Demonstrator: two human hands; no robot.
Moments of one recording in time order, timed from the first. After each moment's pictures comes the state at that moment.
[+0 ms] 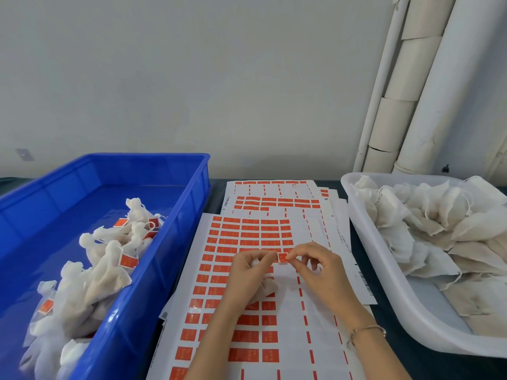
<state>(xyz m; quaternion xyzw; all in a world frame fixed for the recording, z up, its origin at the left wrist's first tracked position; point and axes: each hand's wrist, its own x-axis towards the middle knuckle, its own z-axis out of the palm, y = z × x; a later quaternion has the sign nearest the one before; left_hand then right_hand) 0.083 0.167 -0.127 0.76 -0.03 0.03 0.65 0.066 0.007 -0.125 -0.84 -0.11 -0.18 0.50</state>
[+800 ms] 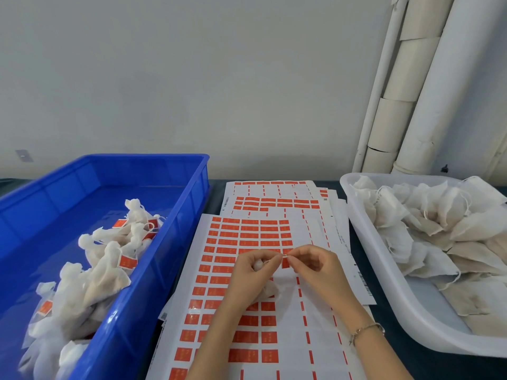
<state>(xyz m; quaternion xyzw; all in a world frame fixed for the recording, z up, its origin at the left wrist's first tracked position) 0.080 0.166 -0.126 0.77 -0.09 0.04 0.63 0.071 0.006 -0.130 -0.80 -0.05 -0.11 0.58</state>
